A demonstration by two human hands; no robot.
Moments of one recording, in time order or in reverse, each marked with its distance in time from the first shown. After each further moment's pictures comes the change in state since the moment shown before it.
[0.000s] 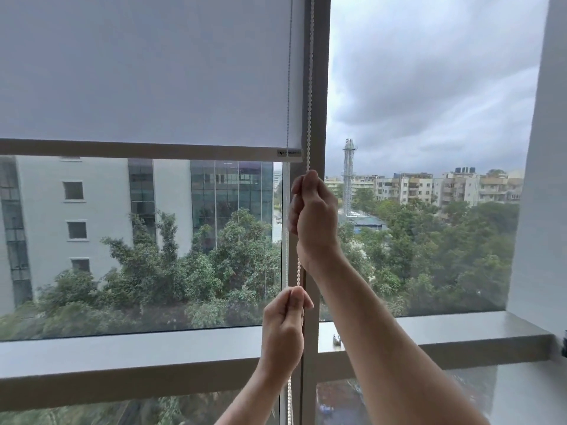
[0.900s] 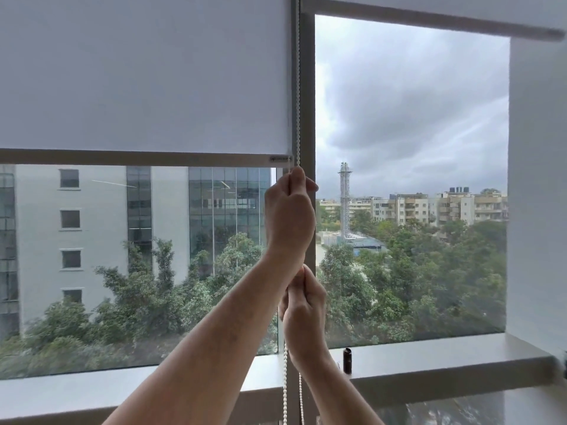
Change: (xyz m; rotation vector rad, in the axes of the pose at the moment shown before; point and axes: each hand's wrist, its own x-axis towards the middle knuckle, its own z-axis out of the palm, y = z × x) left_hand 0.110 0.176 0.052 0.013 0.146 0.175; right_hand -0.075 0.046 -0.024 -0.185 0.035 -0.064
